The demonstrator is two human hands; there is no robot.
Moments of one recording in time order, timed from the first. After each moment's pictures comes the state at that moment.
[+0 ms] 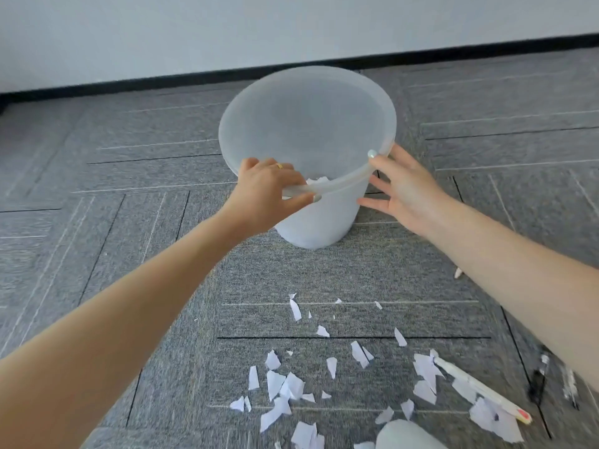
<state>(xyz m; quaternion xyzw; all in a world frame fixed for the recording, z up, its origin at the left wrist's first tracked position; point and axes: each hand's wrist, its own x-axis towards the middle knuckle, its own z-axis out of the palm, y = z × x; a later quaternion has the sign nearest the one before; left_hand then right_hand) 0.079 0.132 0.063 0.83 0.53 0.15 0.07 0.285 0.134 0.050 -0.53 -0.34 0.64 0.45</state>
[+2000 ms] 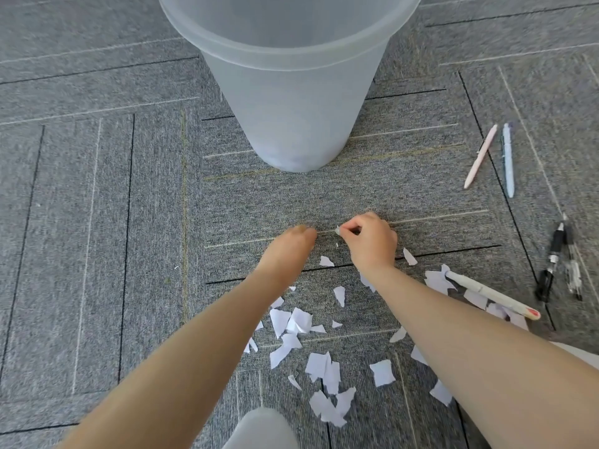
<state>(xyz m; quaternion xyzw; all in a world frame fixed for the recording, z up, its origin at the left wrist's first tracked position) 0.081 0.025 -0.140 0.81 0.52 -0.04 0.26 0.230 0.012 -0.149 -0.79 -0.51 0.27 0.18</state>
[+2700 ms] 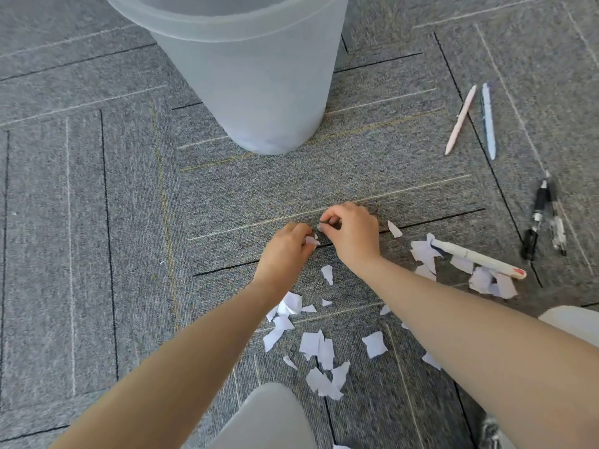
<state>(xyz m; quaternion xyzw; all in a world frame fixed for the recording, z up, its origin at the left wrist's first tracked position) 0.093 -0.008 -0.145 0.77 0.56 0.04 0.30 0.230 -0.011 -0.156 -0.76 -0.56 0.26 0.18</state>
